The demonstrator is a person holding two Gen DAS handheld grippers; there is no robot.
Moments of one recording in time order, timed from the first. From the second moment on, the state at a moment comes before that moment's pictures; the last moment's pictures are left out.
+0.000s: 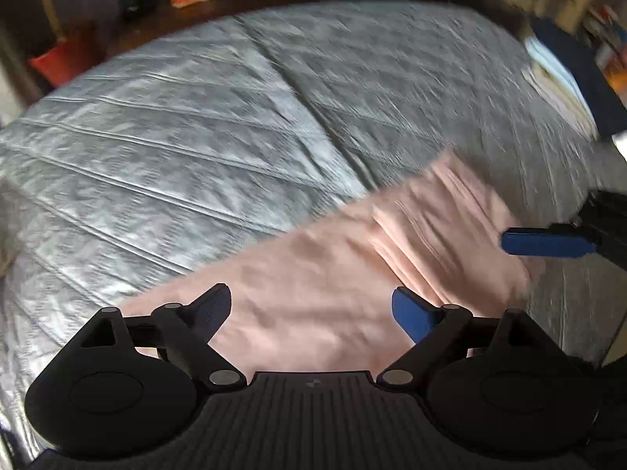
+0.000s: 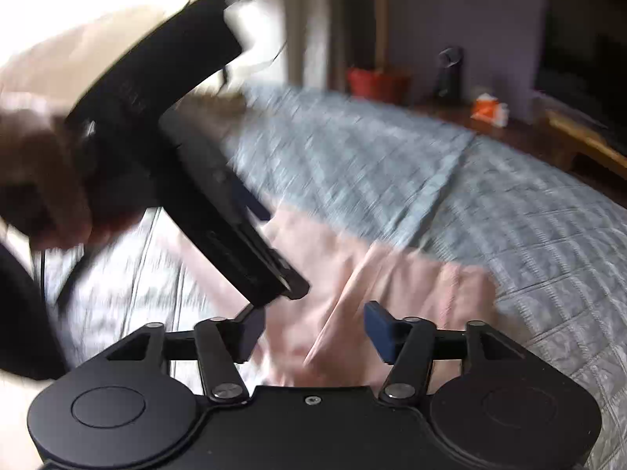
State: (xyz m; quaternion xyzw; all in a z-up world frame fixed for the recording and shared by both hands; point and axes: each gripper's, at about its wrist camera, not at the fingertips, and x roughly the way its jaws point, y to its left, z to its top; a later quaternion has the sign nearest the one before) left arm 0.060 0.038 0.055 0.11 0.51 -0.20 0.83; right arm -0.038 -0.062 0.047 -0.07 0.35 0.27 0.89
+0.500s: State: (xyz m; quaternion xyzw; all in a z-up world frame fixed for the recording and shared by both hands) left arm 0.086 0.114 0.081 0.00 0.48 -0.06 0.87; right arm -0.013 -0.056 0.012 -0.17 0.36 0.15 0.90
